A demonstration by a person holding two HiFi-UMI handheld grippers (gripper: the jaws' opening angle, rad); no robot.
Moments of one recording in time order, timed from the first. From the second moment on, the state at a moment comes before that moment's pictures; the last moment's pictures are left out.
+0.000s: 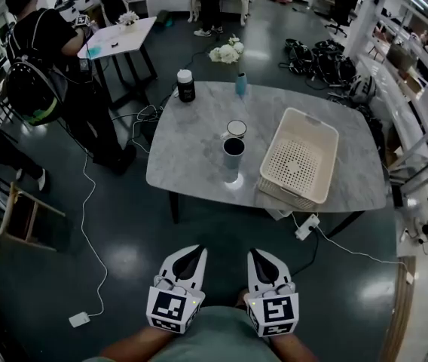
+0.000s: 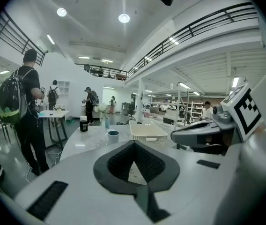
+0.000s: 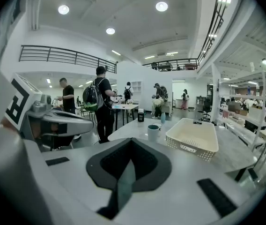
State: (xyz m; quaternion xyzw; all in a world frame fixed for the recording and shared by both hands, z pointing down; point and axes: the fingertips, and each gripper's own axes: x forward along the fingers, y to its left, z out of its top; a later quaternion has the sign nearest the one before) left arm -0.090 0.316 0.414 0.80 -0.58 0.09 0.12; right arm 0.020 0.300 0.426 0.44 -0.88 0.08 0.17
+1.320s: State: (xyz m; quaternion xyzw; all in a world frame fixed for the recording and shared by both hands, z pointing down) left arm -0.178 0.254 0.414 0.81 -0.57 0.08 0.12; right arm -0.059 0.236 0.421 0.47 -0.87 0.07 0.17
